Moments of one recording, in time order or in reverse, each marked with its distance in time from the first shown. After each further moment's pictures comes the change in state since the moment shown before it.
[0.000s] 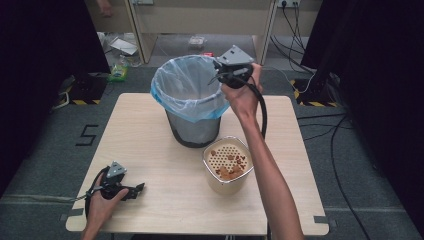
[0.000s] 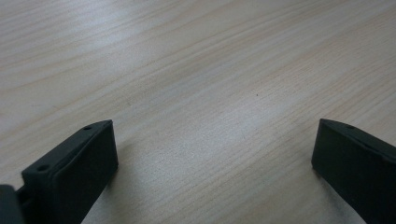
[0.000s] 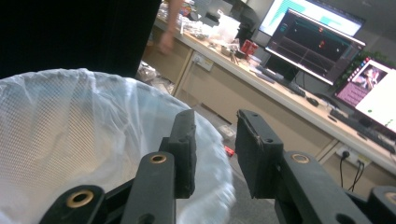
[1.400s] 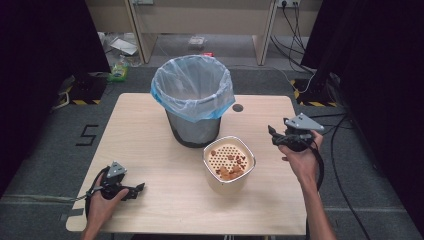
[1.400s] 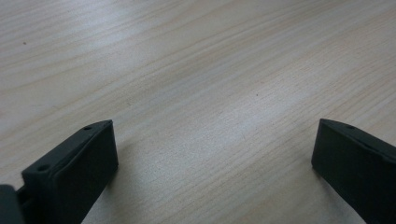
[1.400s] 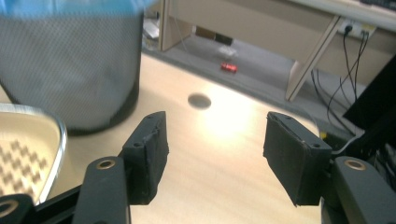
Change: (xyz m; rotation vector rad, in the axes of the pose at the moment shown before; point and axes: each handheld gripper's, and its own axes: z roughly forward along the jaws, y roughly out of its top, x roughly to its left) left arm 0.000 0.000 0.000 0.001 0.000 0.001; right arm -0.034 -0.194 -0.116 0.246 -0.025 0.251
